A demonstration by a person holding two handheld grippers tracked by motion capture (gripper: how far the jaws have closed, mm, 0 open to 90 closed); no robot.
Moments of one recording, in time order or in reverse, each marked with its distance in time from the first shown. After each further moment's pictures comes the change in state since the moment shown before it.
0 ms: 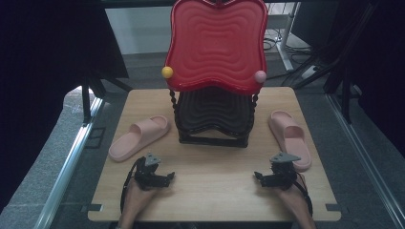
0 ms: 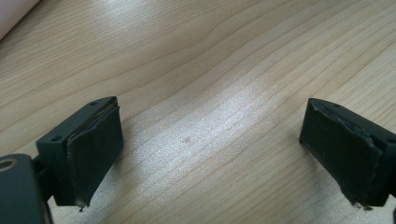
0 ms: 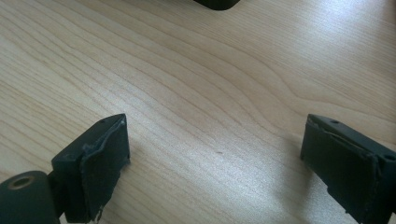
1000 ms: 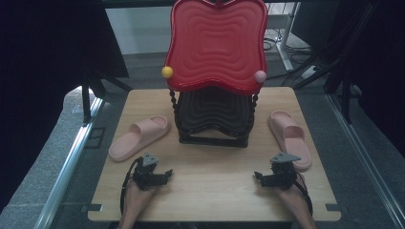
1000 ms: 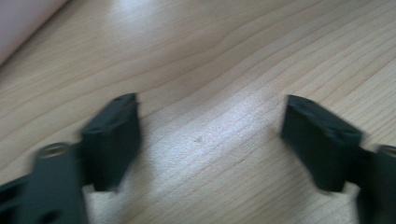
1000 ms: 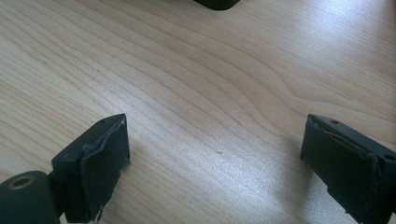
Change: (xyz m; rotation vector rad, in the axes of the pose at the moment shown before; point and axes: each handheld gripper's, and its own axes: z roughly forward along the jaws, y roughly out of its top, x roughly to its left) left arm 0.006 -0.003 -0.006 -0.043 0.022 -0.020; right arm 0.000 0.000 0.000 0.000 0.000 -0.001
